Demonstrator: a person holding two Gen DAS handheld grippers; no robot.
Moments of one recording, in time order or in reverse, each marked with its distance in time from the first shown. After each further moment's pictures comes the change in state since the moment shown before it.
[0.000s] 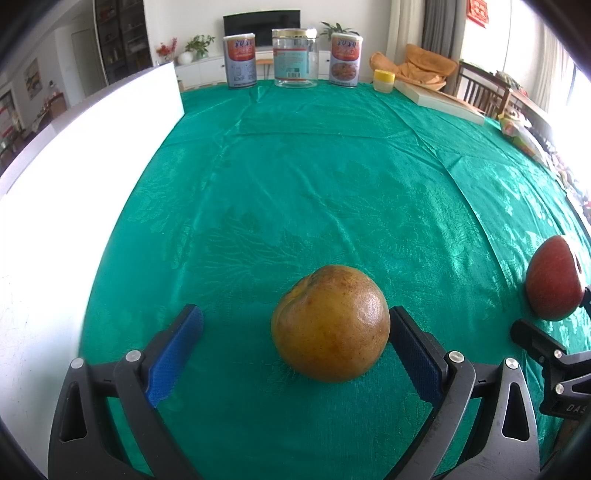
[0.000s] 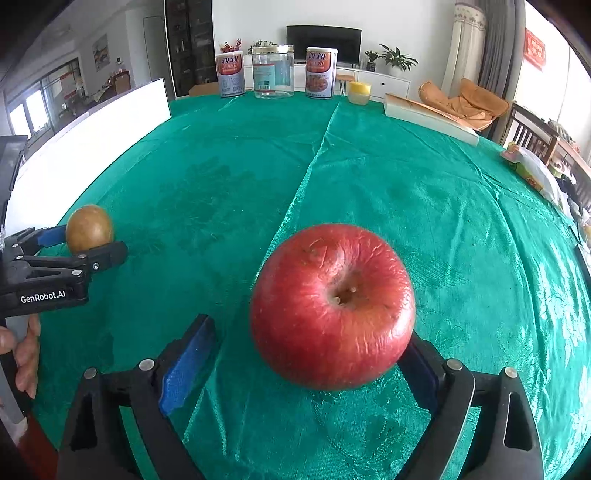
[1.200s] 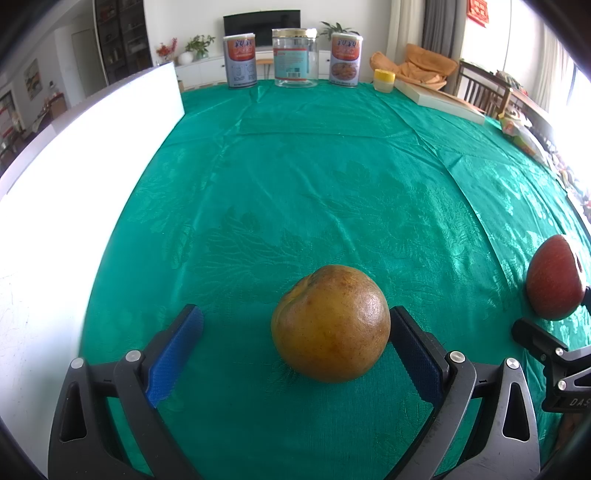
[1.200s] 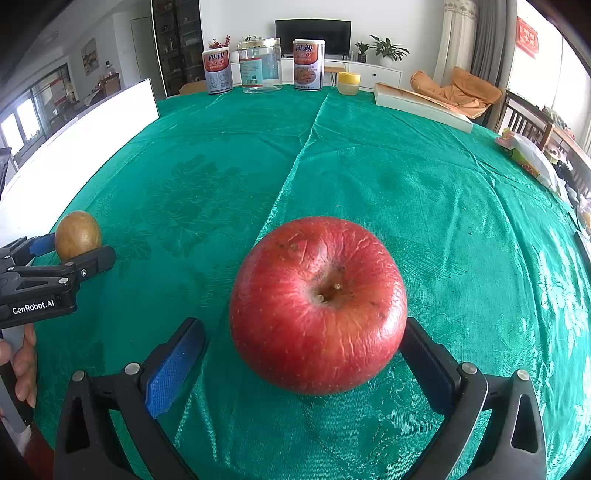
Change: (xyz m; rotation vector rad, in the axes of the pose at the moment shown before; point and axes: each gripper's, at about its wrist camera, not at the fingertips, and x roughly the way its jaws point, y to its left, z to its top) left arm 0.000 0.000 0.000 0.000 0.001 0.001; right arm 0.004 -0.005 0.001 0.032 0.019 -0.010
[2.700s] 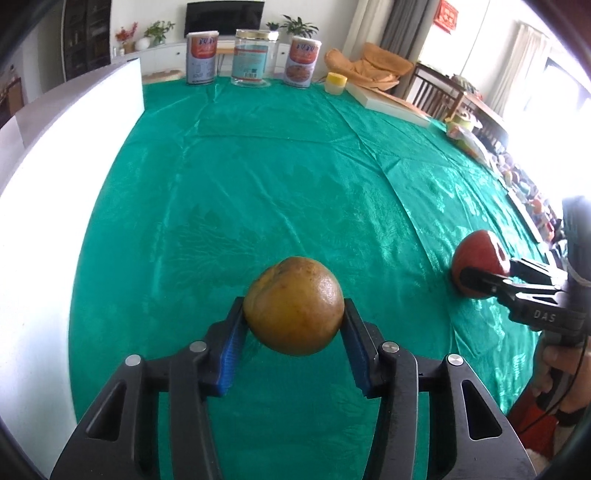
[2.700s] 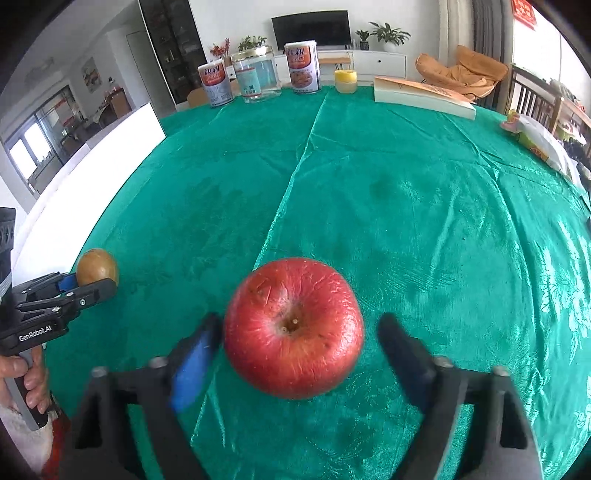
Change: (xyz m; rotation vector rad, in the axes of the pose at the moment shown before) left arm -0.040 0.015 0.006 -0.001 0.047 -0.262; right arm -0.012 -0.023 0.025 0.080 0.062 0.147
